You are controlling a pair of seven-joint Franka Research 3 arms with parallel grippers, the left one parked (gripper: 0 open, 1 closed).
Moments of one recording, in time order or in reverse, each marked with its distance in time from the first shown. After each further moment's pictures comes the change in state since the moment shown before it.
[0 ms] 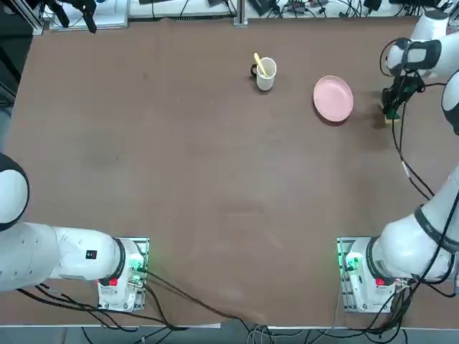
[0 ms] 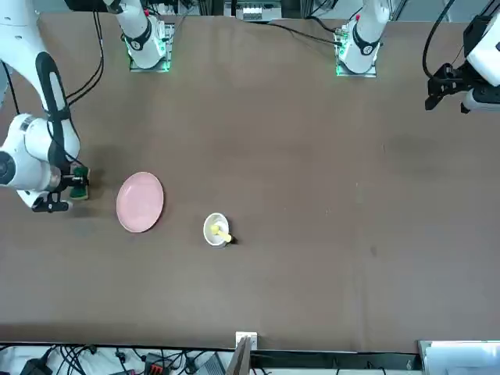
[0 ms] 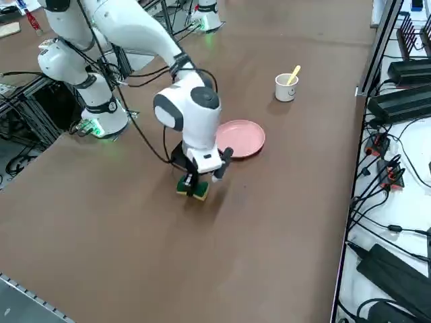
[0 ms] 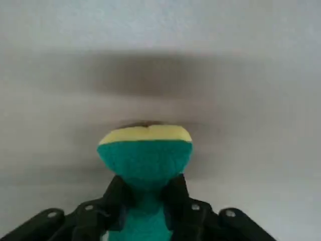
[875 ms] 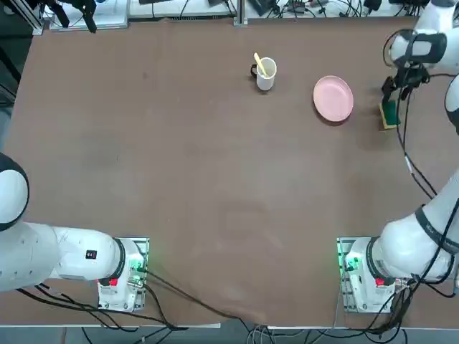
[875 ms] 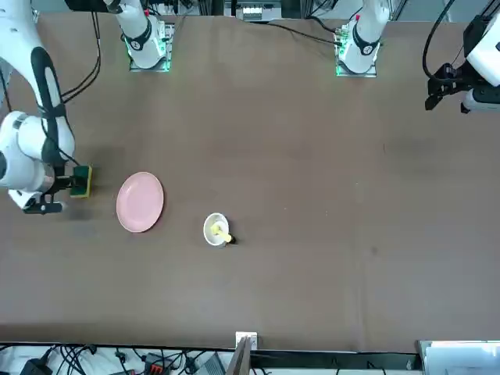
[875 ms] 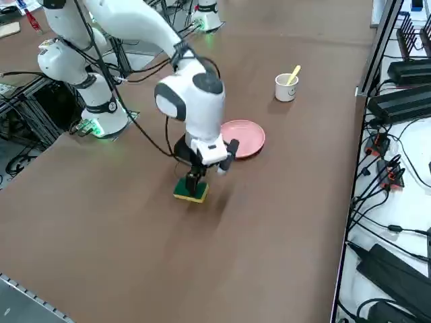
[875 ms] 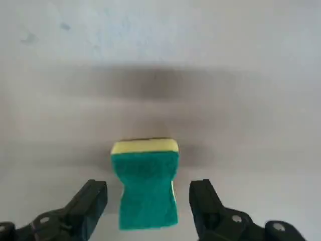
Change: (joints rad) arm 0.004 -0.047 0.027 0.104 0.007 -0.106 0.000
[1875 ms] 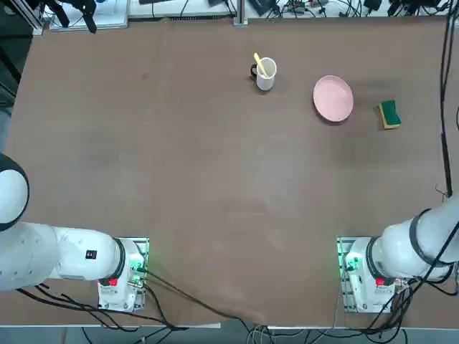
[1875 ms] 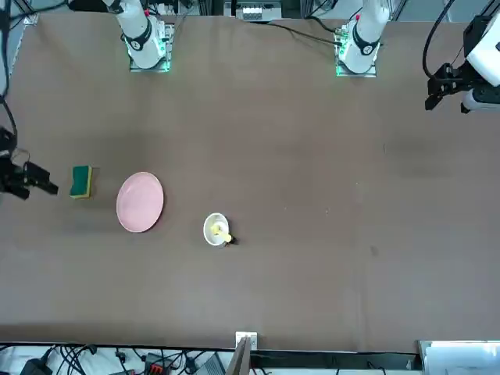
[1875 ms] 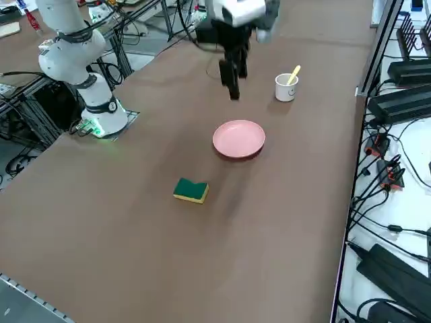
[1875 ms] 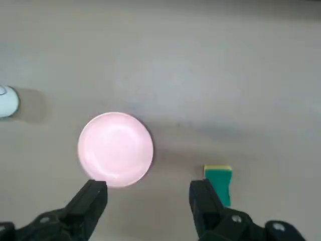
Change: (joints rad) arm 0.086 -0.200 0.072 0.435 0.207 -0.467 0.055
